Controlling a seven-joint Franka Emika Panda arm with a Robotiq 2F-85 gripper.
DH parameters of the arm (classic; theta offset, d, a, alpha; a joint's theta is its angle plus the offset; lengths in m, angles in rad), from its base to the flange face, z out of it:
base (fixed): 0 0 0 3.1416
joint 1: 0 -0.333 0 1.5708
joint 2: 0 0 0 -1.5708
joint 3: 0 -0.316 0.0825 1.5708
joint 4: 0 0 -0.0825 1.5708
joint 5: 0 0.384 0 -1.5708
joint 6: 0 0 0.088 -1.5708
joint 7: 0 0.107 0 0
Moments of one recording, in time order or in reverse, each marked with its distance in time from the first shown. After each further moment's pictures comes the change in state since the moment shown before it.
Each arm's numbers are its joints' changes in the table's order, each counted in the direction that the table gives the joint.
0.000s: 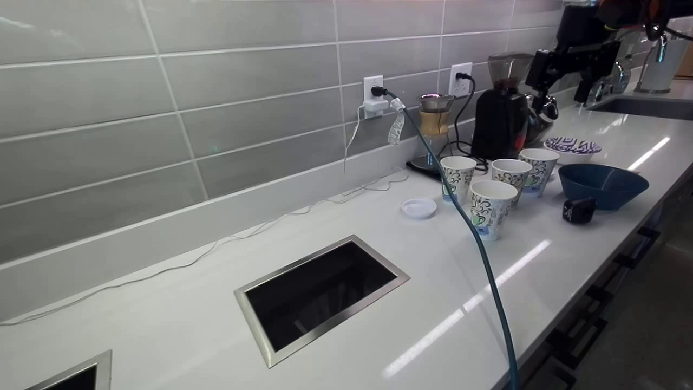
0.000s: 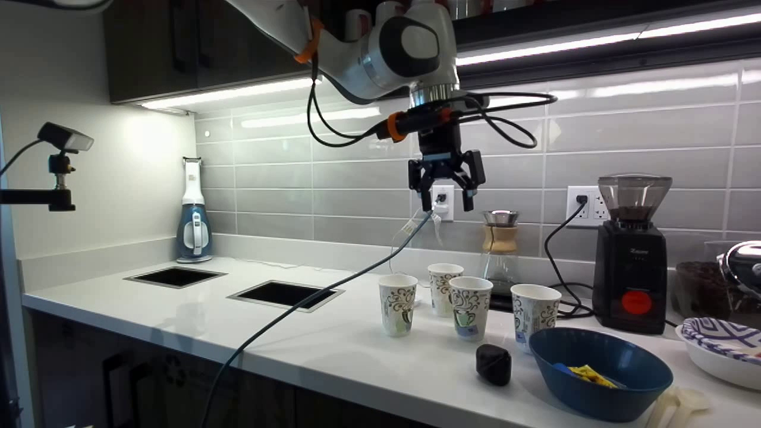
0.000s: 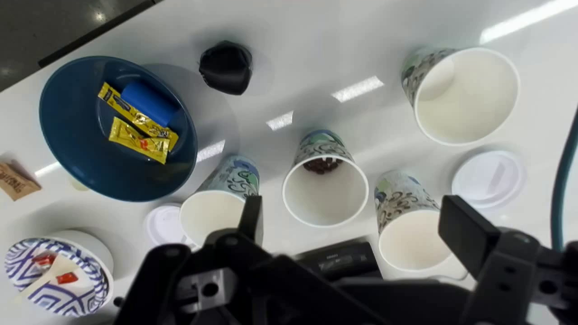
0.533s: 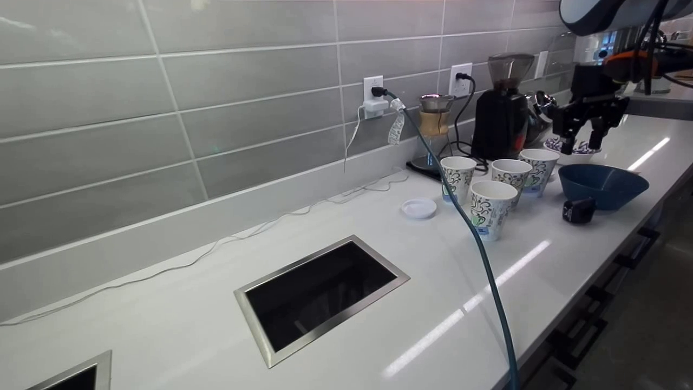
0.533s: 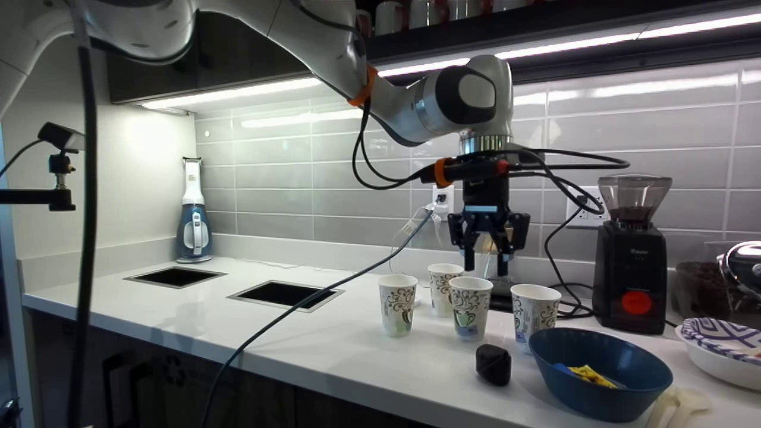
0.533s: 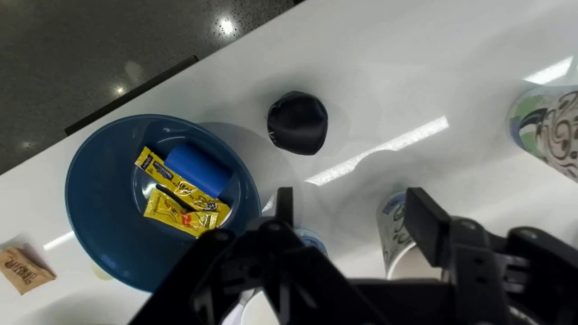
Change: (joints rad) arm 0.065 0.237 0.047 -0.162 -0.024 0.103 -0.055
